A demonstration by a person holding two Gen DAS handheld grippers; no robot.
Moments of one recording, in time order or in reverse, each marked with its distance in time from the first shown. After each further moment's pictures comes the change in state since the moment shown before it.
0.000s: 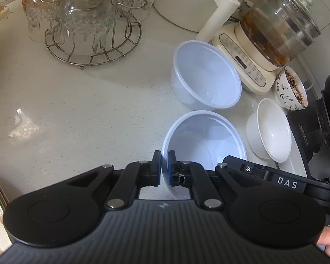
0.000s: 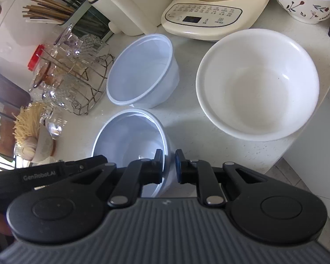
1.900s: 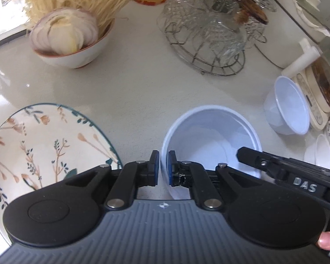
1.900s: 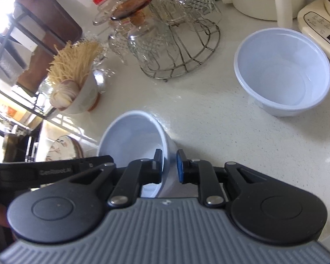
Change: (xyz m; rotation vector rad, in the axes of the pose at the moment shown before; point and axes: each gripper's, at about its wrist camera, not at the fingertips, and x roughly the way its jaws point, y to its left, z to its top) left arm -0.057 0.098 -0.032 -0.262 -0.071 0.243; right arm 0.055 0.115 -0.002 -0.377 0.140 0.156
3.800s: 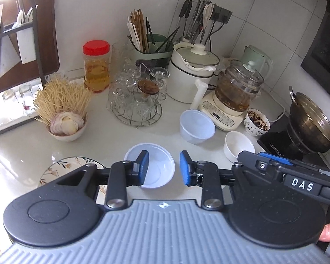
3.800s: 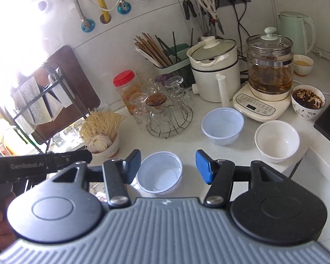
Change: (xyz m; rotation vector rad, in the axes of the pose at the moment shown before) left arm -0.225 -0.012 -0.074 0.329 -0.321 -0.247; right arm -0.203 0.114 -0.095 0.022 -0.457 -0.242
